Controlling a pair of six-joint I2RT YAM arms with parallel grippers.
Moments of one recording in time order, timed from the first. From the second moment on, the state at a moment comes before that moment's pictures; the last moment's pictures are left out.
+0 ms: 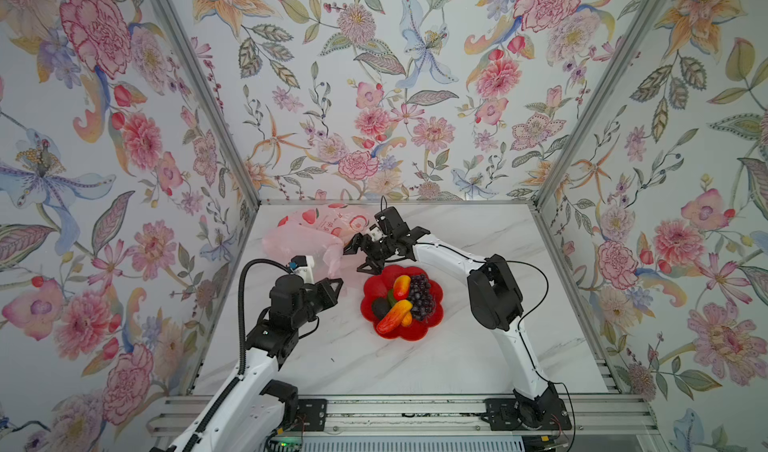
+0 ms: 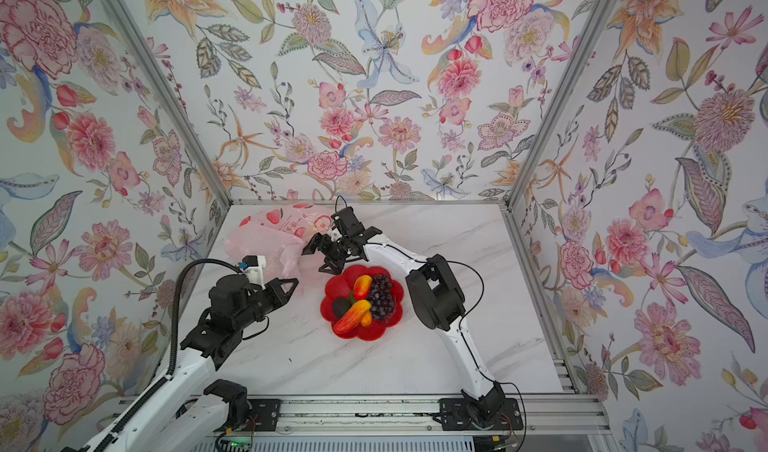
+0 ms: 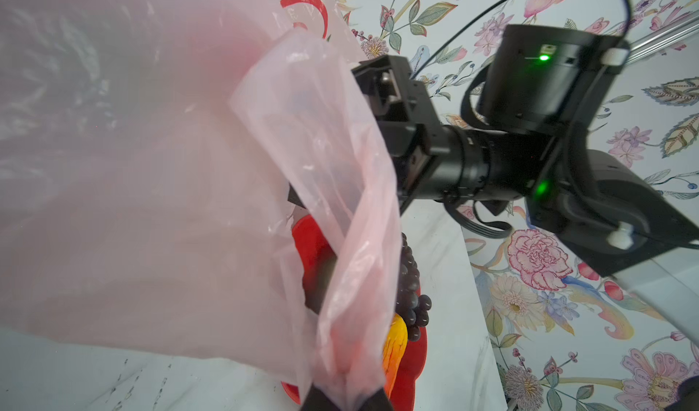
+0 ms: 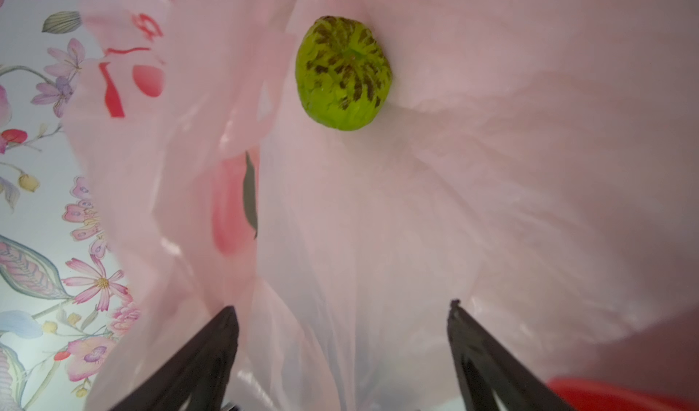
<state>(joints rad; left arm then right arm) -0.29 0.80 0.49 -0.10 0.29 -0.77 0.74 2.23 1.89 -0.41 -0.66 1.11</state>
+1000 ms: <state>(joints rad) -0.29 0.77 0.48 -0.10 0.29 -0.77 0.92 1.59 1.29 -0.82 -0.16 0.96</state>
